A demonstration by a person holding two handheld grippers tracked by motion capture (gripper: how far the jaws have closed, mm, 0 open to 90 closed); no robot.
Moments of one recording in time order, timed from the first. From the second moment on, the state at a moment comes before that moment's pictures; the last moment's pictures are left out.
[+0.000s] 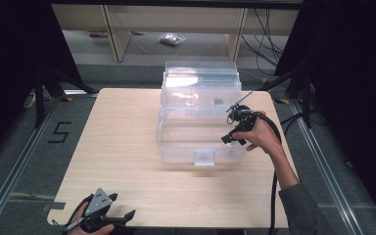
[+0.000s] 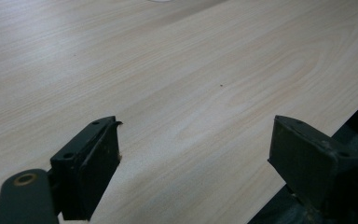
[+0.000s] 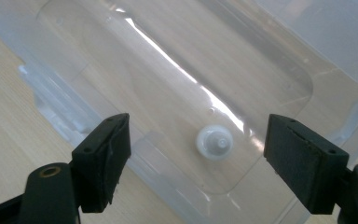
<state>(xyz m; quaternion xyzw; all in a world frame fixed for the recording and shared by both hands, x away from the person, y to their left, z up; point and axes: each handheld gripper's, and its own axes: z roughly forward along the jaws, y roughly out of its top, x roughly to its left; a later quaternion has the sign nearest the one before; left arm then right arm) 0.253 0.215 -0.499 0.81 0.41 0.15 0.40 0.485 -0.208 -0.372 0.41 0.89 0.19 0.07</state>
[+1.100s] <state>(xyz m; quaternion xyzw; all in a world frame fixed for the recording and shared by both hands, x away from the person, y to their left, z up) 0.253 0.215 -0.500 0.81 0.41 0.16 0.40 0.442 -0.224 -0.360 0.39 0.89 0.25 0.09</state>
